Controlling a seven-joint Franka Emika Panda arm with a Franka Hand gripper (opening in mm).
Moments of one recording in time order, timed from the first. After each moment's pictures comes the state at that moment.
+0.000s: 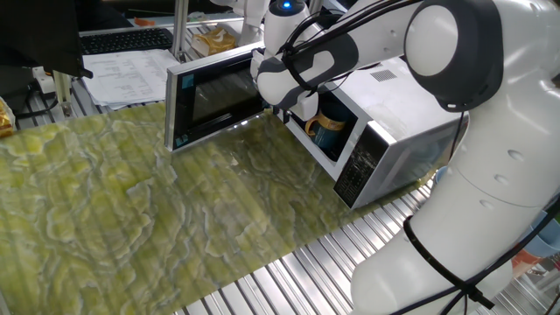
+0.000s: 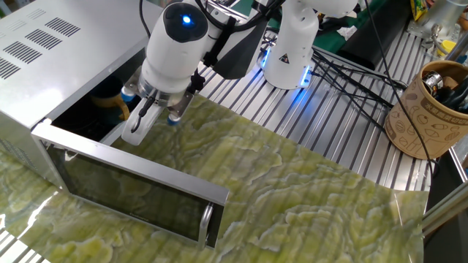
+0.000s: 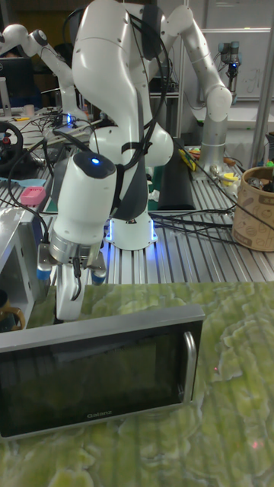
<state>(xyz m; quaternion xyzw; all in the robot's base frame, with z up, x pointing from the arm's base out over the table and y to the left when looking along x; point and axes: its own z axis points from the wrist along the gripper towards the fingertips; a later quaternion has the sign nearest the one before) 0.542 -0.133 0.200 0.63 0.76 -0.09 0.12</state>
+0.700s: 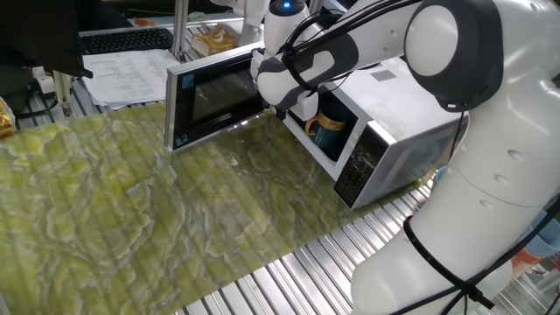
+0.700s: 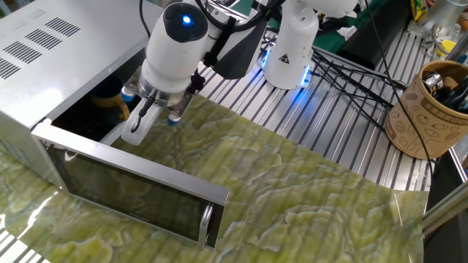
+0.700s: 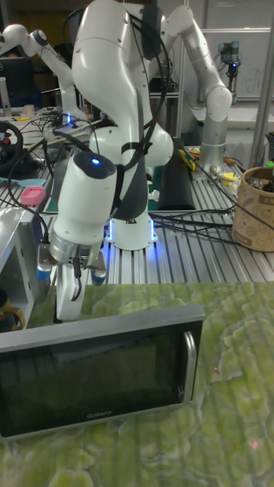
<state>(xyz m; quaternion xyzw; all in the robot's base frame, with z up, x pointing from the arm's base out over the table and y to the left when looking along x) 0.543 -0.133 0.199 0.62 0.77 -0.09 0.12</state>
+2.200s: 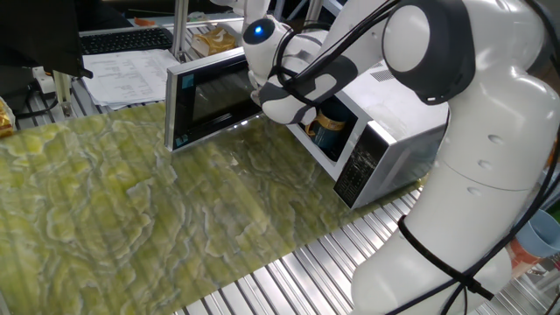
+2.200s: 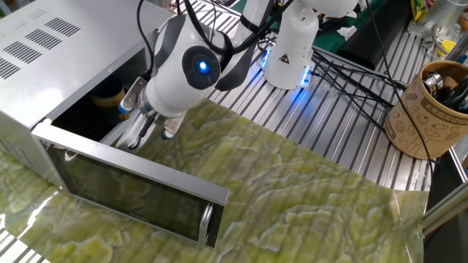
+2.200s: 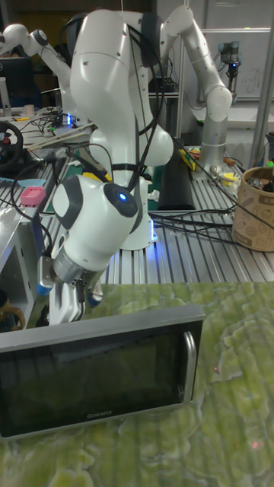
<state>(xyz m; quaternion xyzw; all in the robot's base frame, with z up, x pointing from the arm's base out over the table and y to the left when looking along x) 0.551 -0.158 0.174 0.60 0.75 -0.20 0.19</state>
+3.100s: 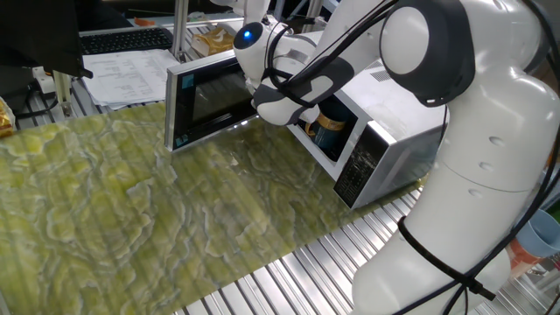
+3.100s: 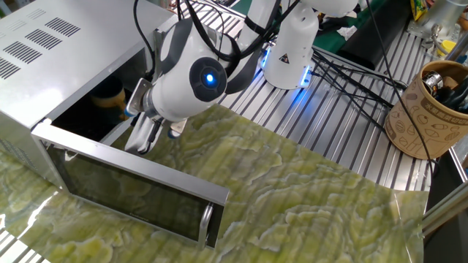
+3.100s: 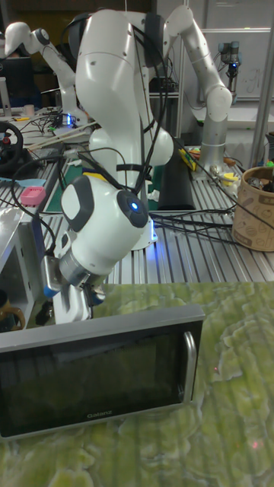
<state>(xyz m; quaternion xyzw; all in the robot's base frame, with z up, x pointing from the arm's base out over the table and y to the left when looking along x) 0.535 -0.159 0.174 0.54 0.78 -0.26 0.17</state>
